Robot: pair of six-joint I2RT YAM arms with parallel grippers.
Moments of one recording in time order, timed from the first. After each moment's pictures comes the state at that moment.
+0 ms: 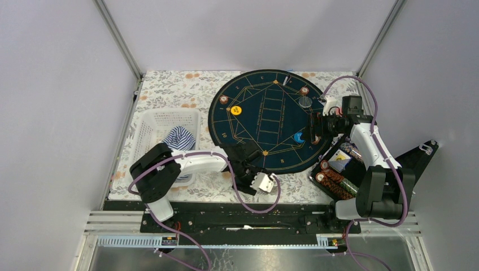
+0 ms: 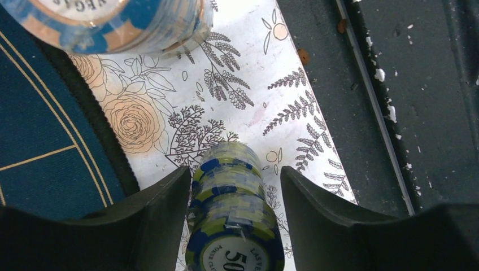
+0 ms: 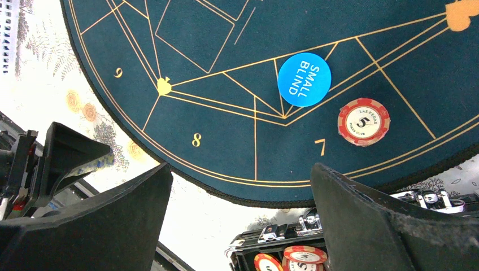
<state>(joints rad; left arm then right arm) -1.00 1.70 1.02 -0.56 0.47 0.97 -0.09 1.39 1.01 -0.66 -0.62 -0.21</state>
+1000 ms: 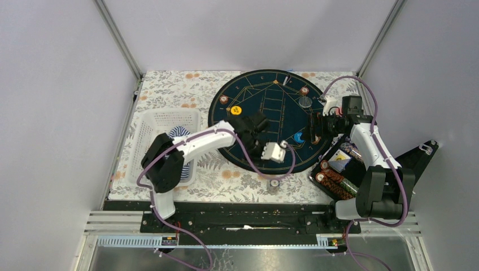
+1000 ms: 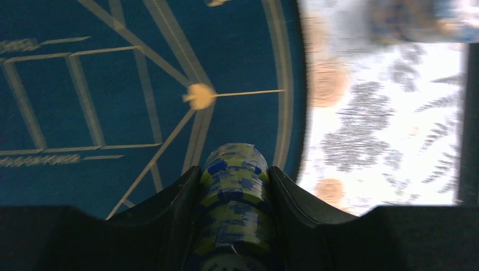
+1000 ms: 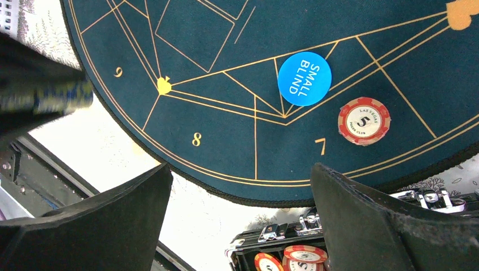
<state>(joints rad) -0.86 1.87 1.52 -0.85 0.40 0.94 -0.09 1.39 1.01 -0.66 -0.62 -0.21</state>
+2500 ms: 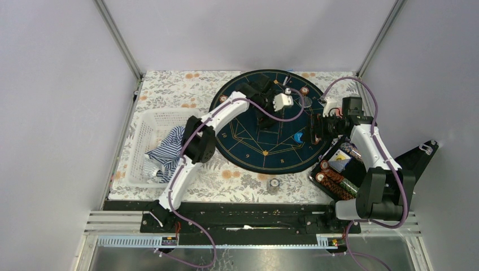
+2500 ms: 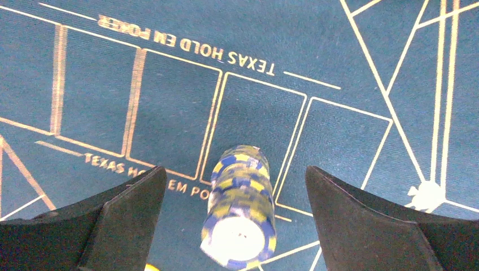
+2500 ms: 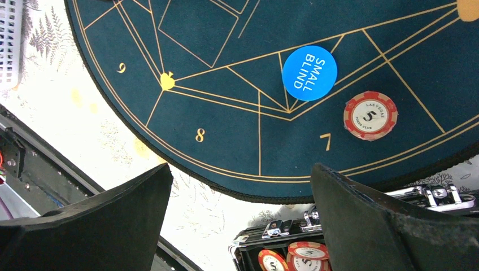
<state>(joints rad) -0.67 2.51 2.35 -0.87 0.38 0.72 -0.09 1.38 1.00 -0.67 -0.63 -0.21</state>
